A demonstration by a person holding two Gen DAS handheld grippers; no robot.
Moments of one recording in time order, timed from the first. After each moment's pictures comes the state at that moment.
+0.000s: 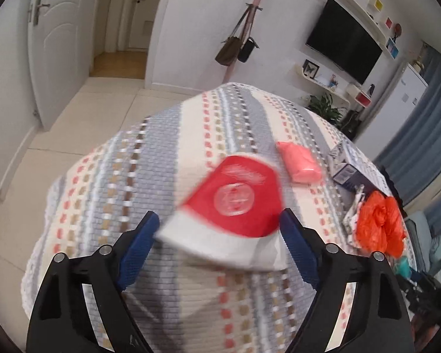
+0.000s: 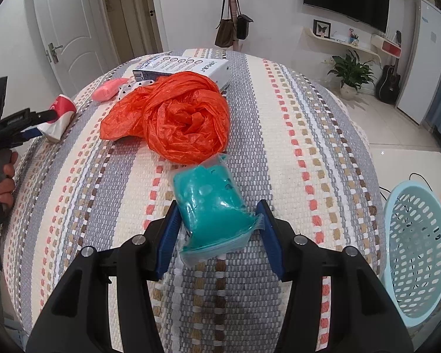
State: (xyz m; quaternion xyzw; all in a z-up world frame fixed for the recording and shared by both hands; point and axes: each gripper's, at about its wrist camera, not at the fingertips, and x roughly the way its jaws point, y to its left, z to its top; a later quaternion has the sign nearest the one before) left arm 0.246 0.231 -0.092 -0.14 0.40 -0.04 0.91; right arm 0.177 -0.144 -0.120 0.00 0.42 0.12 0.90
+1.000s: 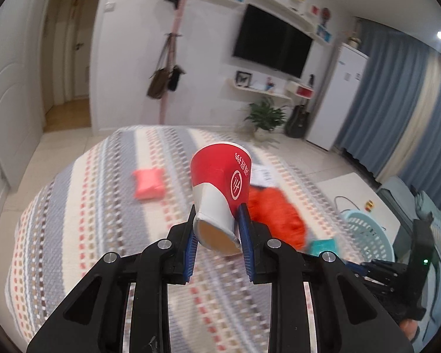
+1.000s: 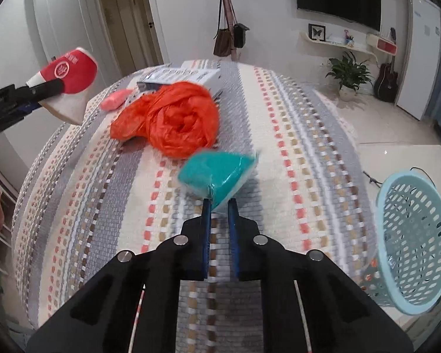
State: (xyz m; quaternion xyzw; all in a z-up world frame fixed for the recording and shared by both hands) left arm 0.181 0.079 -0.017 -0.06 0.31 -0.16 0.94; right arm 0.149 -0.167 -0.110 0.02 0.40 0.12 0.91
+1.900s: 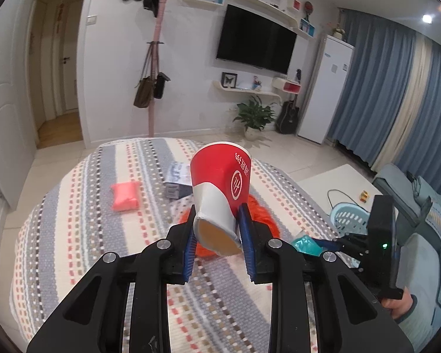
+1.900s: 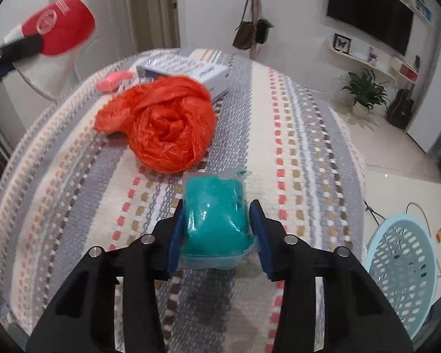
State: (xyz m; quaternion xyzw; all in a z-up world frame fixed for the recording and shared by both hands) left arm 0.178 0.045 -0.008 -0.02 0.30 -0.18 0.94; right arm 0.185 -0.165 -0.109 -0.05 0.40 0.15 0.90
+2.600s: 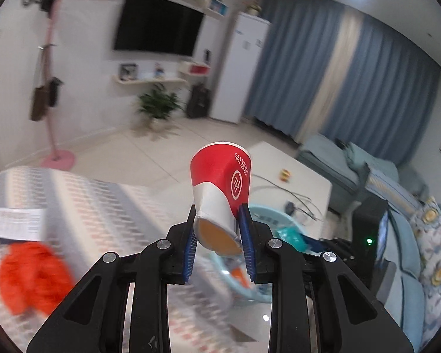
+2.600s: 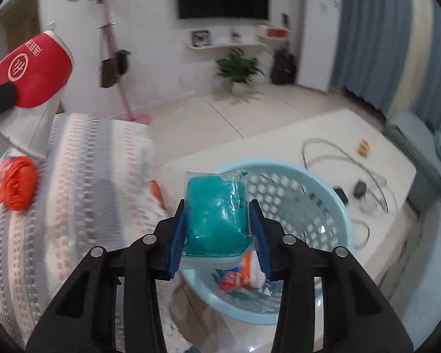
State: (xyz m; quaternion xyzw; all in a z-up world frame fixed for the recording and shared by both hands) left arm 0.201 -0.194 -0.020 0.00 0.31 -0.39 0.86; right arm 0.123 -0.384 -0.097 0.09 0.38 -0.13 0.91
